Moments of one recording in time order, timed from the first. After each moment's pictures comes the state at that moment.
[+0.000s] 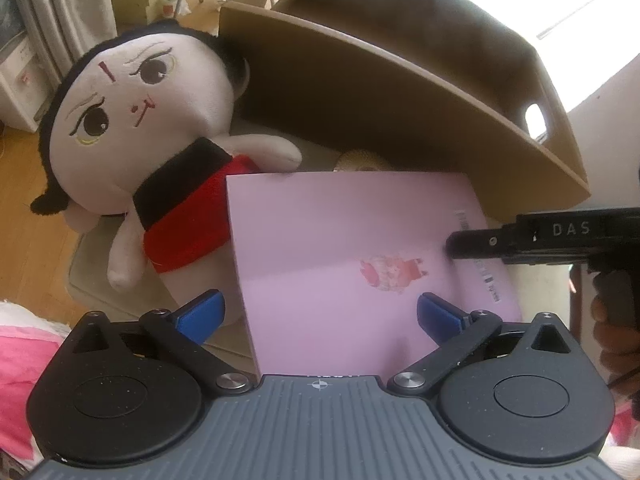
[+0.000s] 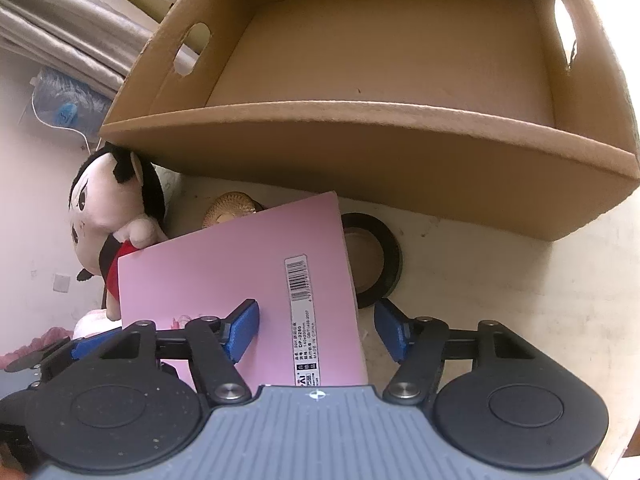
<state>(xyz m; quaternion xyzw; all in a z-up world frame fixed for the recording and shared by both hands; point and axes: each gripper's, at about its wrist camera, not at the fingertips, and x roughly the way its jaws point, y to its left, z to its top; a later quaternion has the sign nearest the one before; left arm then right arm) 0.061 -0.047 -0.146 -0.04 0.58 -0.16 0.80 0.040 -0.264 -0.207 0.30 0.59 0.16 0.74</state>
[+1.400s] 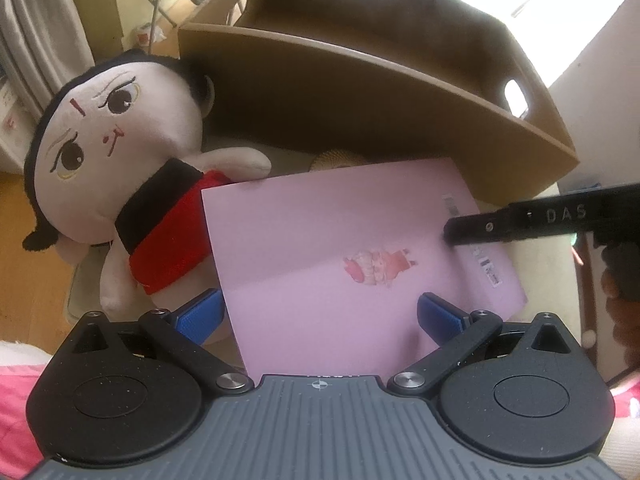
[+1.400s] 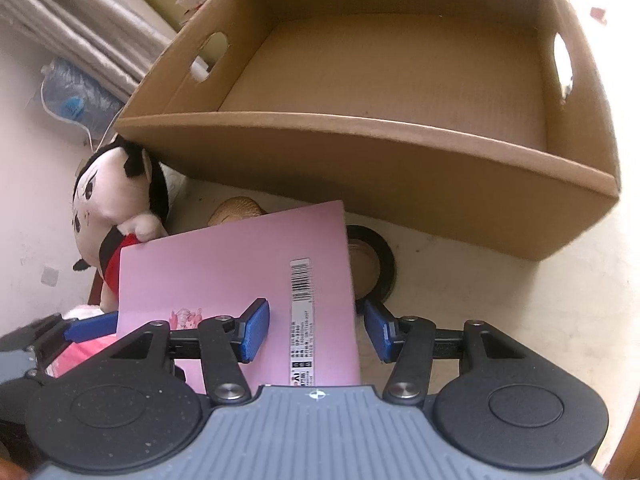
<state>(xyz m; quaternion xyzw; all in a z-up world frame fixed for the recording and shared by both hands) 0.056 -0.066 -0.150 0.01 0.56 -0.19 0.81 0.028 -0.266 -0.197 0.26 0.56 0.16 0.77</state>
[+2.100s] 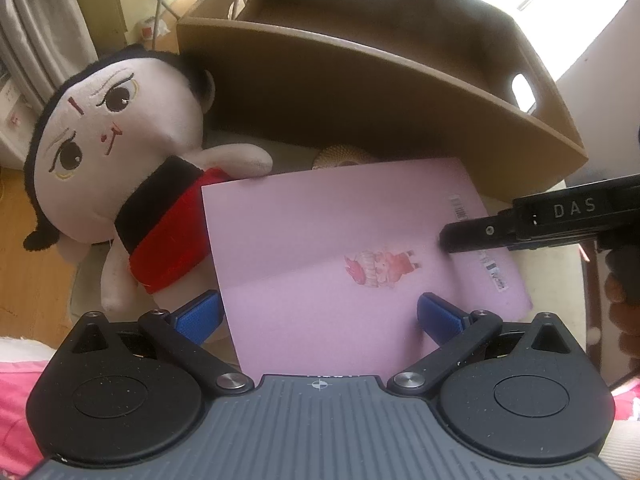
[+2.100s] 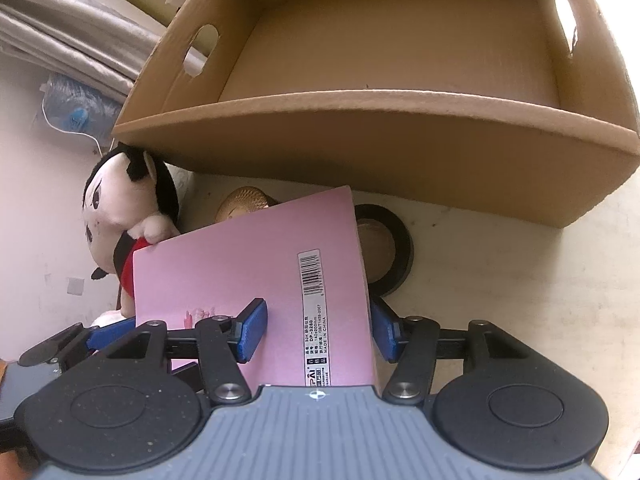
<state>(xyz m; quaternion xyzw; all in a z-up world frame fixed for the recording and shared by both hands) 0.061 -0.071 -0.151 0.02 0.57 -0.18 0.80 0.030 -0.267 -0.206 0.30 0.59 0.18 0.73</state>
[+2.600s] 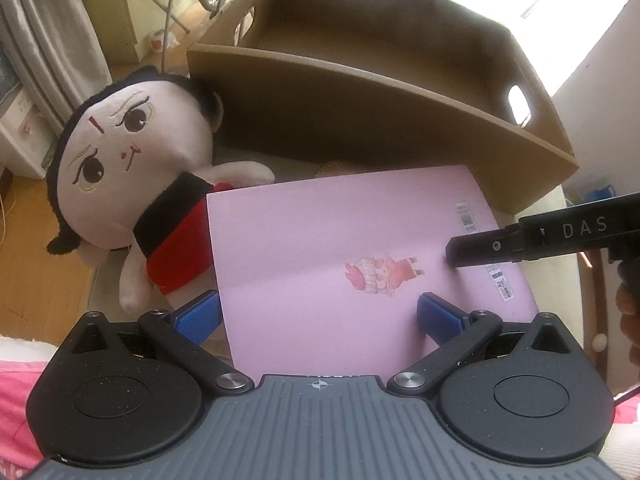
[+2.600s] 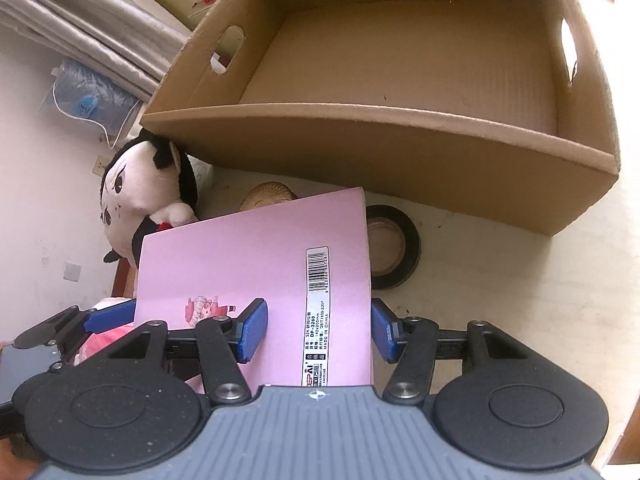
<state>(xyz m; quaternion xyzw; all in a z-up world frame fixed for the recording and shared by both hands) 0.052 -0.074 -0.132 0.02 0.55 -0.17 0.82 0.019 -0.266 -0.178 0.26 0.58 0.19 0.74</state>
